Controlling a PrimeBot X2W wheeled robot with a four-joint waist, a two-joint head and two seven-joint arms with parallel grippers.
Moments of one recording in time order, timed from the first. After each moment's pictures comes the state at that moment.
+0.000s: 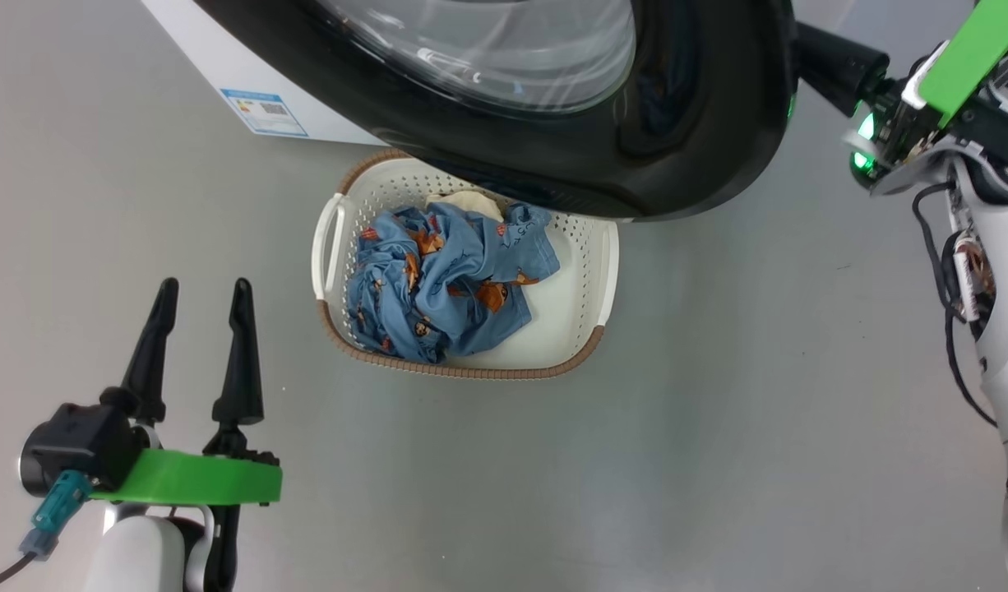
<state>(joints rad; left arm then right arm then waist) -0.27 0.05 -0.04 0.13 -0.24 -0.13 -0.25 -1.06 -0.30 0.12 0.67 1.55 0.13 0.78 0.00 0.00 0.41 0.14</state>
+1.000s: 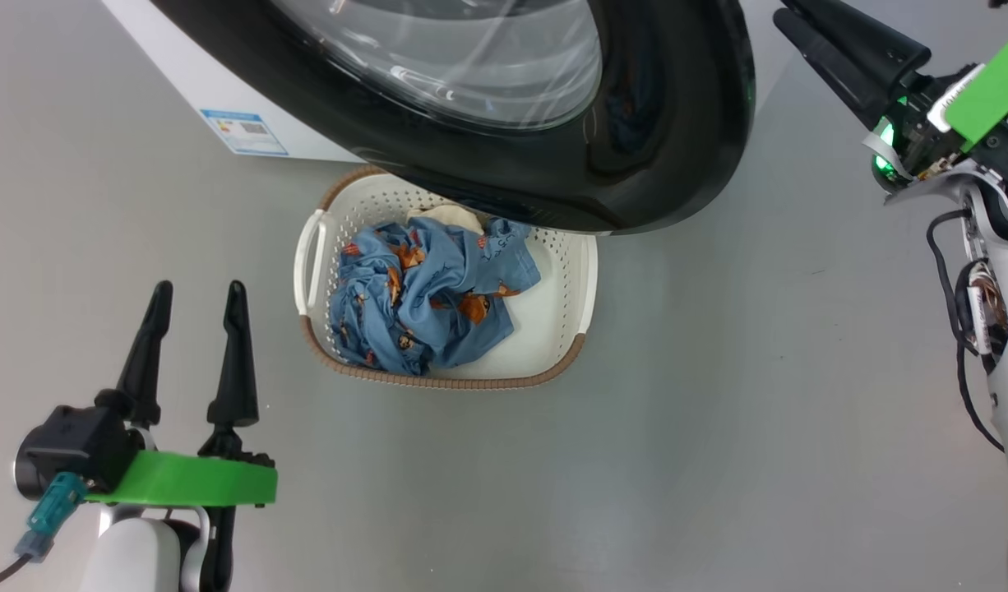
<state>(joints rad) -0.27 0.06 -0.04 0.13 -0.24 -0.13 -0.25 -0.94 -0.31 0.08 0.47 1.54 0.13 0.66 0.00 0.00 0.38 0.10</state>
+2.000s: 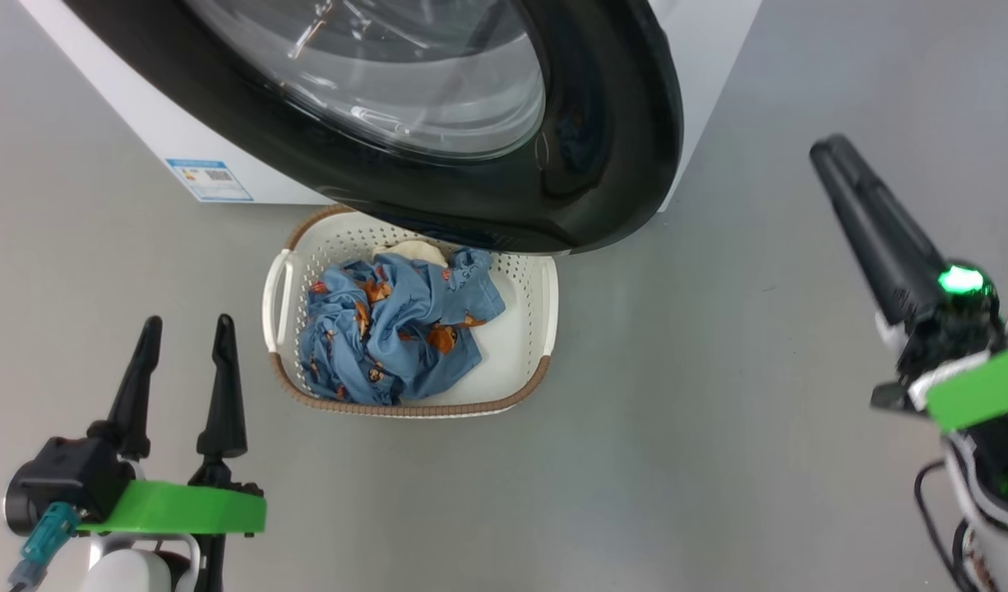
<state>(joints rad) -0.21 0.06 -0.01 0.13 -0.23 -0.13 -0.25 -0.36 -0.39 0.15 -0.29 1.30 0.13 0.16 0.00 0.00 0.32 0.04</state>
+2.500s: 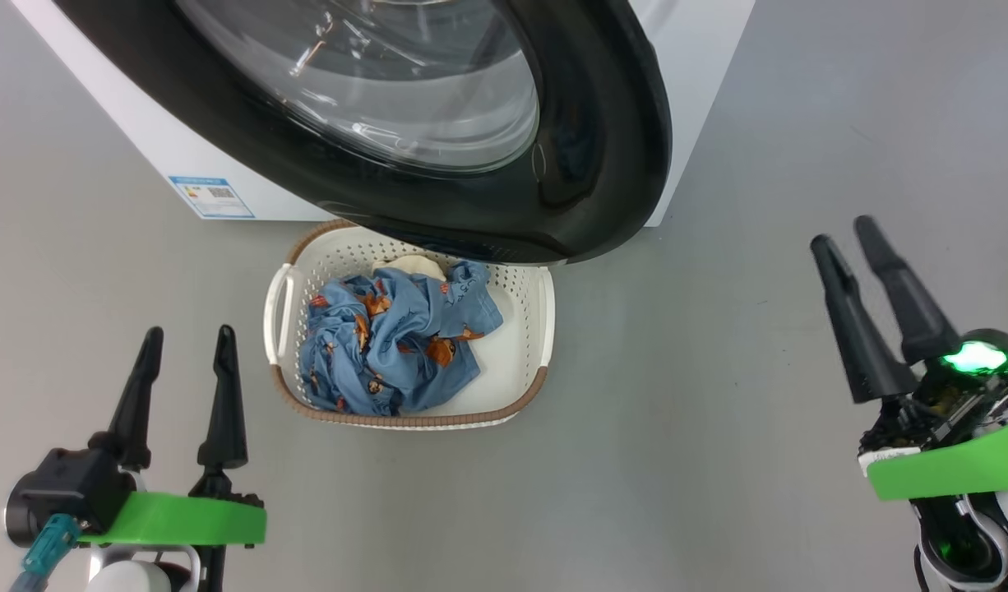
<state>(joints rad) -0.18 0.06 -0.01 0.12 -0.23 -0.13 -0.25 -0.23 -0.49 0.29 -0.20 0.96 0.13 -0.25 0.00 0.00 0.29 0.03</state>
